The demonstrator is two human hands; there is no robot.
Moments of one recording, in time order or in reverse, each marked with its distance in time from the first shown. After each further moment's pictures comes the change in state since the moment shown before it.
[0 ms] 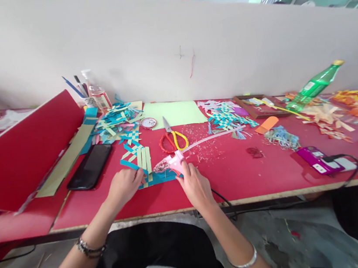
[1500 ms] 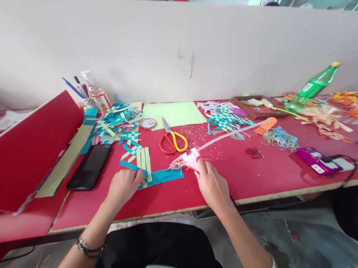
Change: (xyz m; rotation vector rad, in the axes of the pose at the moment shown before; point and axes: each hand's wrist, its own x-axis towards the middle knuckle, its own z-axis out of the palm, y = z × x) left_hand 0.003 -0.003 0.006 -0.051 0.008 -0.033; right_hand -0.008 0.035 -0.019 -0.149 -0.028 0.103
